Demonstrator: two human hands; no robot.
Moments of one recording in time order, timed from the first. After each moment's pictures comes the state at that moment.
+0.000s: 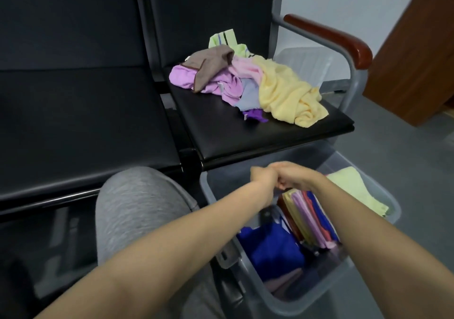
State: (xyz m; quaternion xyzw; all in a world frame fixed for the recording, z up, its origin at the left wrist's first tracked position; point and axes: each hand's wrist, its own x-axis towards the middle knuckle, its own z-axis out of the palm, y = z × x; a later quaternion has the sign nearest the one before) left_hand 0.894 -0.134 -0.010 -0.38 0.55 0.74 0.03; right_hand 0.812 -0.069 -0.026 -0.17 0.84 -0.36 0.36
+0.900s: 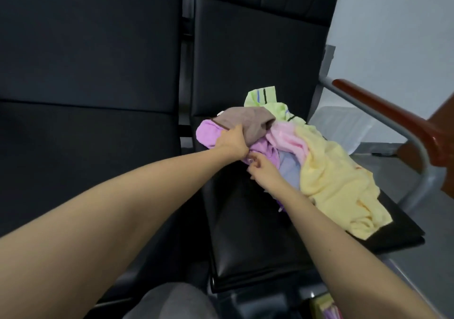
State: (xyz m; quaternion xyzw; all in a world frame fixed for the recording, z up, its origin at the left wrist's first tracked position) left_hand 0.739 -0.401 0.059 -0.28 0.91 0.26 -0.12; right_hand 0.703 -0.287 0.025 -0.33 0.86 -0.37 0.13
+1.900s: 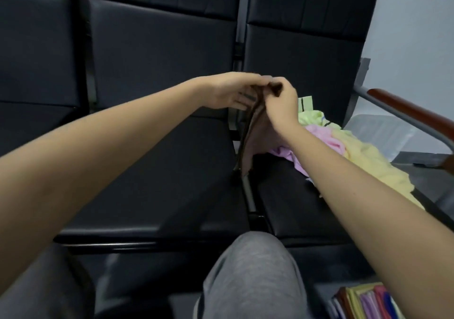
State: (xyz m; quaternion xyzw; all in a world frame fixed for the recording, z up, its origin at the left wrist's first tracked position) left_hand 0.928 -0.457 0.214 -0.10 0.79 0.60 -0.06; right_hand 0.833 -0.356 0.174 -0.37 0.72 -0.58 -0.08
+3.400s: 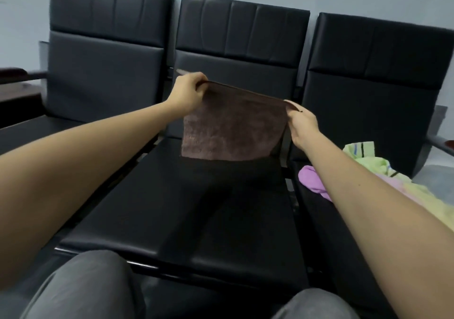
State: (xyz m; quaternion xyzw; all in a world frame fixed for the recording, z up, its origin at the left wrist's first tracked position) left_hand 1.080 -0.603 0.231 -0.32 0.83 0.15 -0.44; right_hand 0.859 -0.468 0.207 -0.27 0.55 -0.75 0.24
